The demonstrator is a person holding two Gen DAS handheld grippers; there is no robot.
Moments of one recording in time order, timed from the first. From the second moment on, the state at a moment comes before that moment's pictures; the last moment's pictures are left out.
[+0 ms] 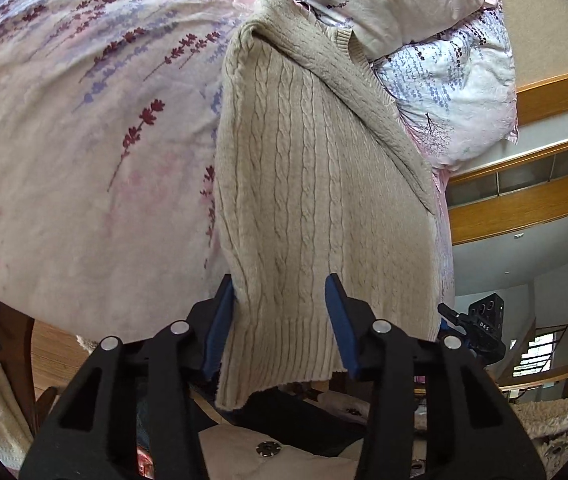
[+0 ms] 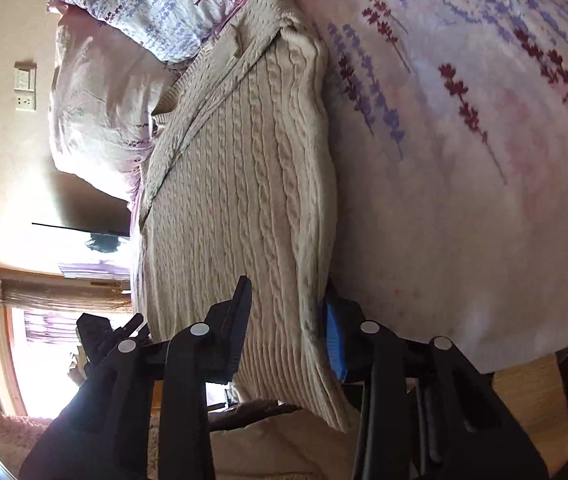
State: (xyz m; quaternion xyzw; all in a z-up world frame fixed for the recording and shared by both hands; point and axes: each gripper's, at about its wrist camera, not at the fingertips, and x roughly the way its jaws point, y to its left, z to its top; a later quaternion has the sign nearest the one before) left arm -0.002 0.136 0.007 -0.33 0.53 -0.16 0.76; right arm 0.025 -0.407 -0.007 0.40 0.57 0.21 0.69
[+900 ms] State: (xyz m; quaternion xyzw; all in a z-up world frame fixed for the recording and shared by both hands) left arm 0.002 0.113 -0.008 -0.35 0.60 -0.22 0.69; right arm 0.005 -0.373 -0.013 0.36 0.58 0.26 0.68
